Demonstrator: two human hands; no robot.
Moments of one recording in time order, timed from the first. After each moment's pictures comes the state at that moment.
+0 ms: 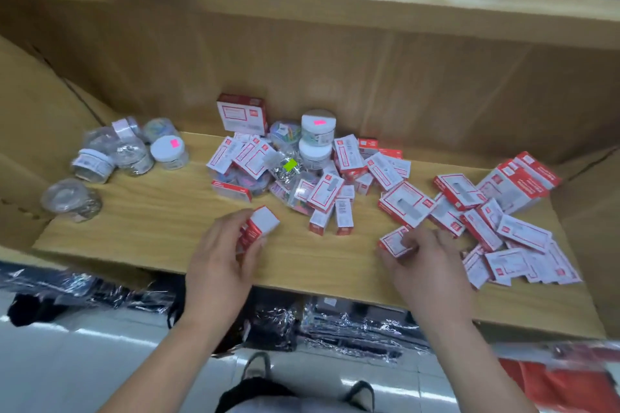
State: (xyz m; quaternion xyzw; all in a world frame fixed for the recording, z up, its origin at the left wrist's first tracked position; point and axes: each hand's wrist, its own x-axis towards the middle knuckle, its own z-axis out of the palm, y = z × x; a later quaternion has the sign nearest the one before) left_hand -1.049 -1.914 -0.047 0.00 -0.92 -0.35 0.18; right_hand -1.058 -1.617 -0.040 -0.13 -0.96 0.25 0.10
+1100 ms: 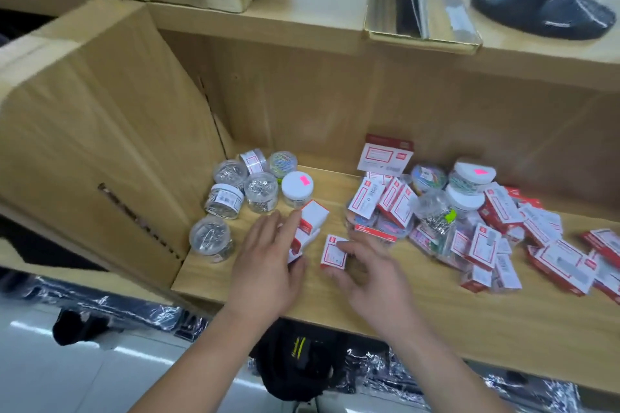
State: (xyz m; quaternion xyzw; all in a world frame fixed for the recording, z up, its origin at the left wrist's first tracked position) left_hand -1.118 -2.117 -0.053 -0.04 -0.96 -0.25 0.10; right_hand -1.119 -1.912 -0.055 0.10 -0.89 0.43 0.04
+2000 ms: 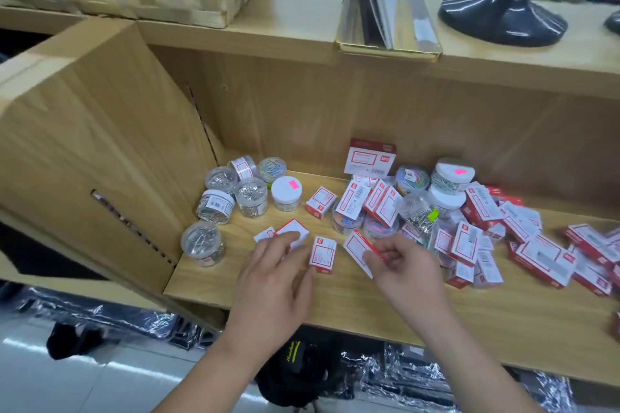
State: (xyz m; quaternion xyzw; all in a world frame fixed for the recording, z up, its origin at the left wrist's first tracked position) left_hand -1.087 -2.091 -0.039 -0.13 -0.92 -0.31 0.19; right_hand -1.121 -1.873 -0.014 -0.08 -0.88 0.46 0.02
